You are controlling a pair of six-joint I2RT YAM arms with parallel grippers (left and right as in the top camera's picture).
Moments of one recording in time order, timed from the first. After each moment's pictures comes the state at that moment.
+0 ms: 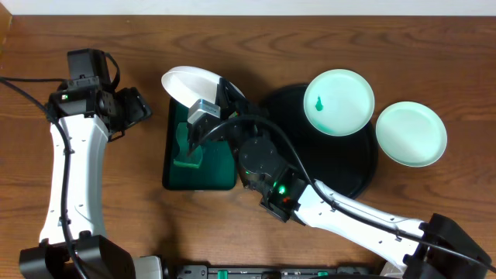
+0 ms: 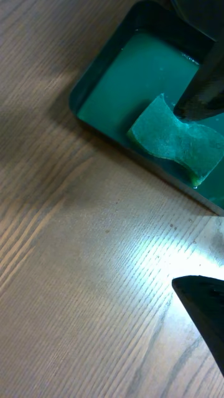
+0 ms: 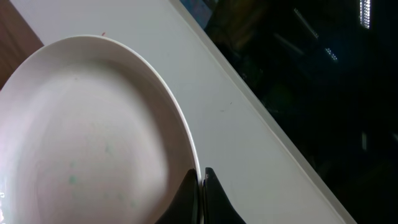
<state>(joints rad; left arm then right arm) 0.19 1.52 1.36 -1.01 -0.02 -0.38 1.02 1.60 1.03 0.66 0.65 -0.88</state>
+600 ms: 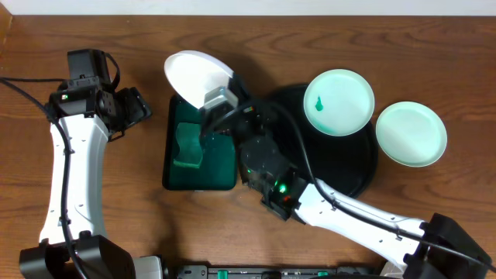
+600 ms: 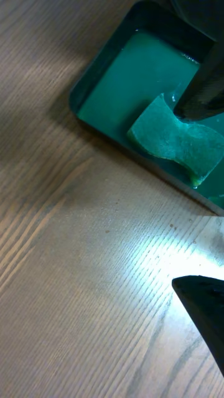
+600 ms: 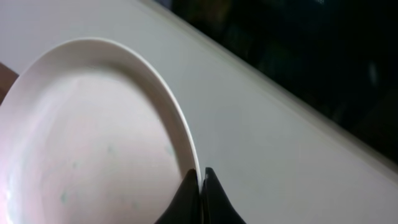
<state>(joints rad) 0.19 1.52 1.36 -1.01 -0.02 -0.38 1.00 1.60 1.03 0.64 0.78 -0.55</state>
